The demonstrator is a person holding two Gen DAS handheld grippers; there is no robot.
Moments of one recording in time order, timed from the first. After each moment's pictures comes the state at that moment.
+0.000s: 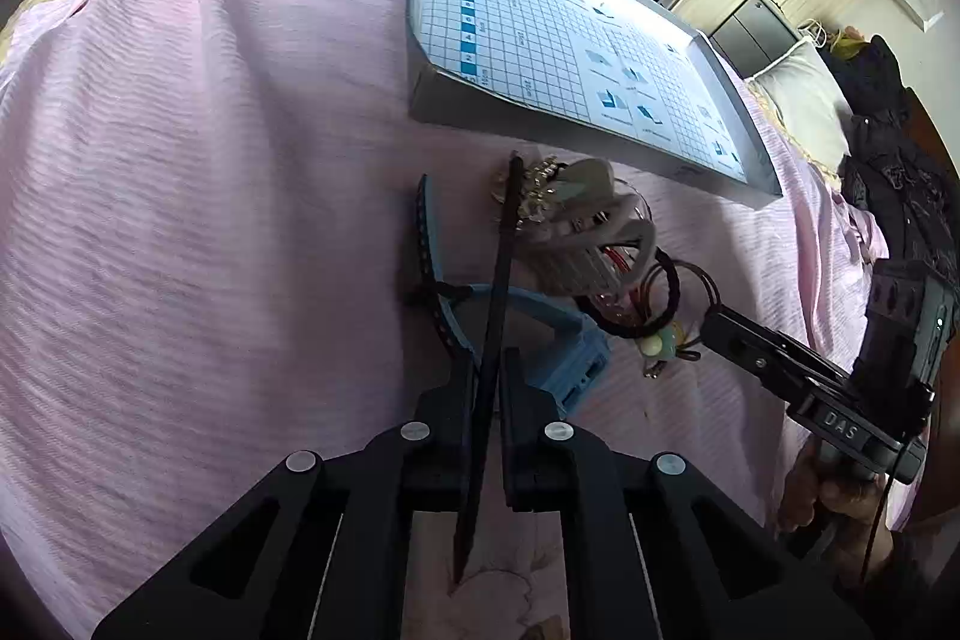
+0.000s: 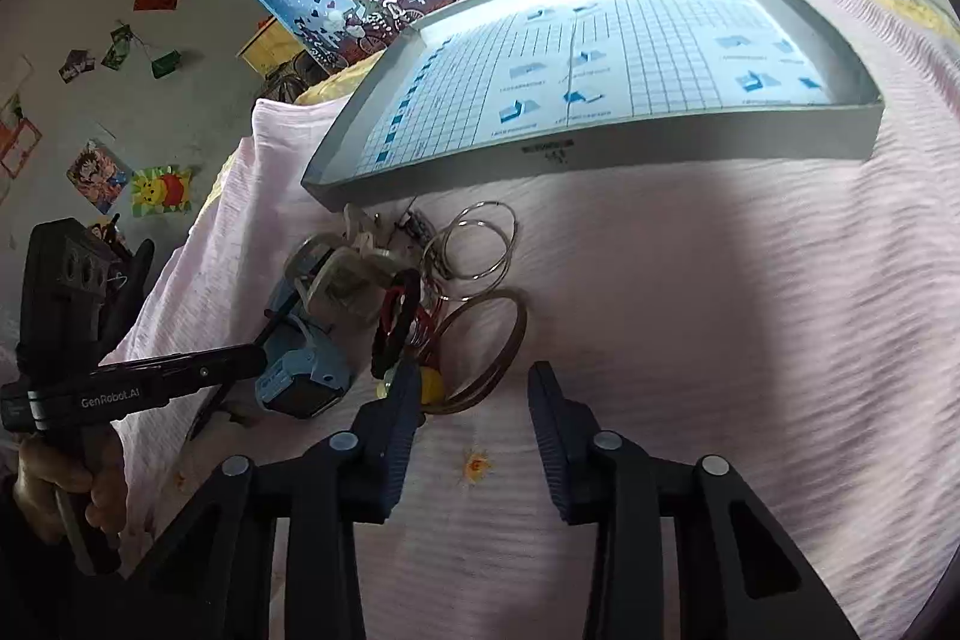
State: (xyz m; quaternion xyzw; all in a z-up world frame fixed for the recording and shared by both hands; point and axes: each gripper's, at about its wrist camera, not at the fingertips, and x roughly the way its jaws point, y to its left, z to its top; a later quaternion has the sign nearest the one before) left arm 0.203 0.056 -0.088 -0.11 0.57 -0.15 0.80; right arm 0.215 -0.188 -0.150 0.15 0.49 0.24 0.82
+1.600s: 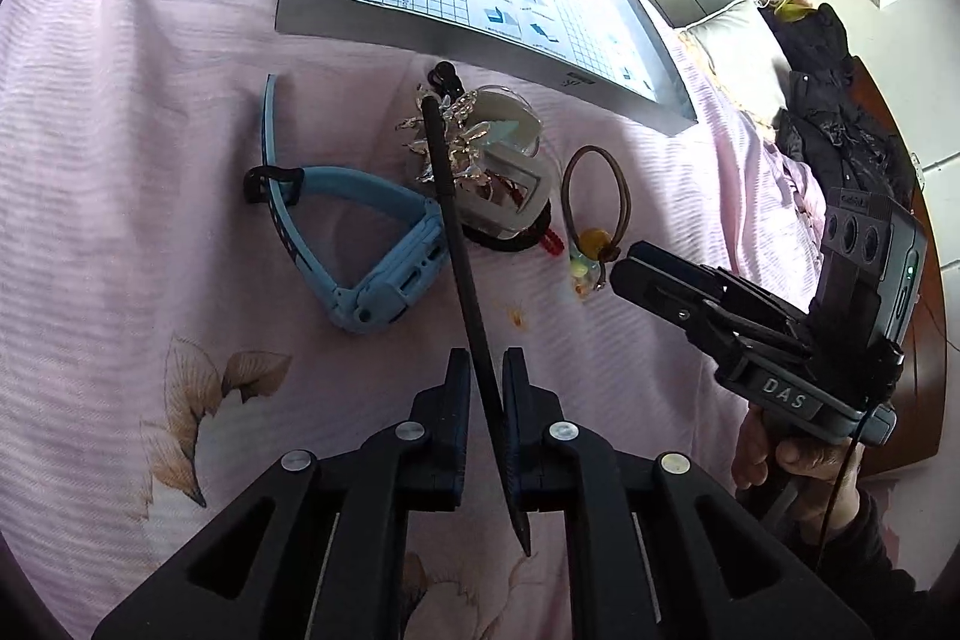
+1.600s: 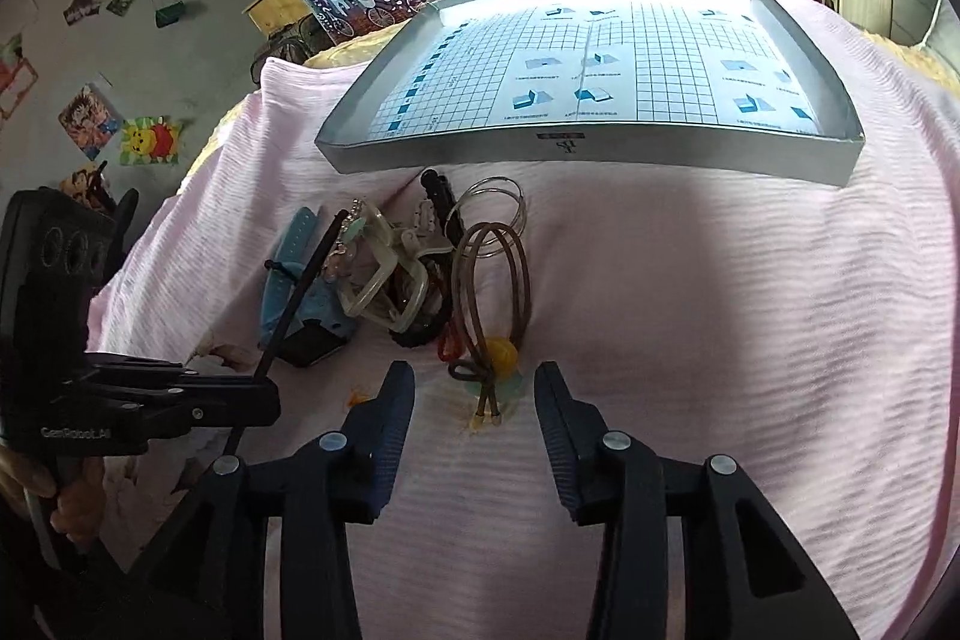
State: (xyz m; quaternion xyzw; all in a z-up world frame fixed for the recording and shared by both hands) left arm 0.184 0.023 -0.084 -0.14 0.60 -0.23 0.75; right arm 0.197 -0.184 -0.137 0.08 0.50 0.23 0.83
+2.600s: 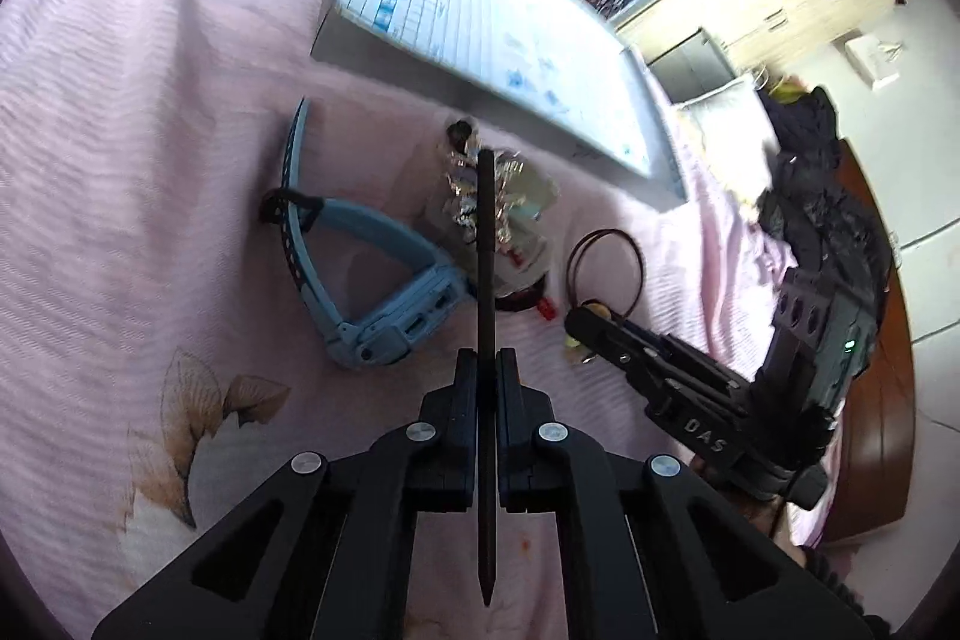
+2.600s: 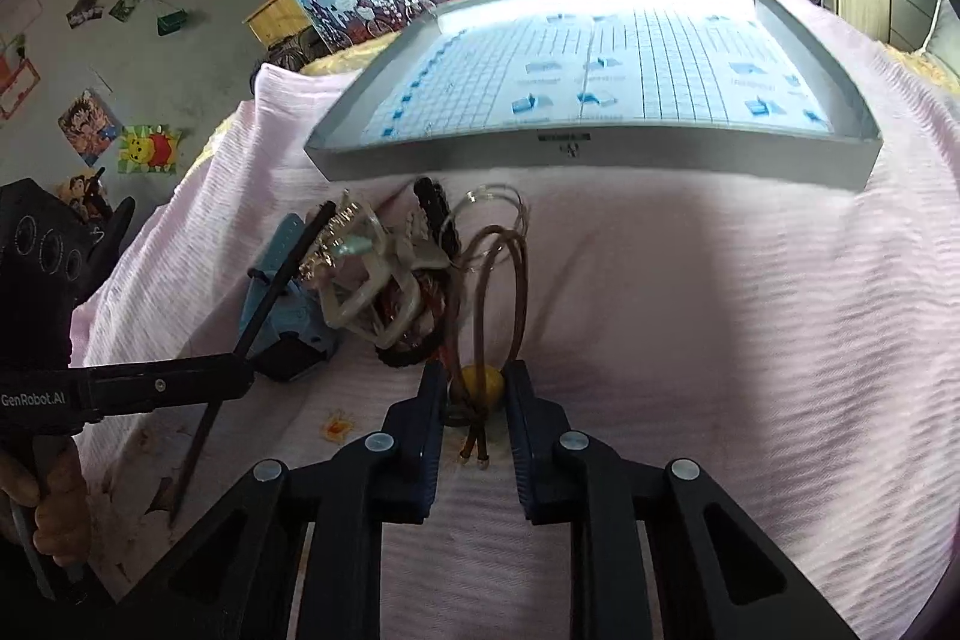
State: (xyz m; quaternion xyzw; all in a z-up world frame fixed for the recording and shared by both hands) left arm 0.184 0.040 -0.081 -0.23 0.54 -0.22 0.78; right arm 0.201 -0.182 -0.144 0.09 0.48 0.24 0.84
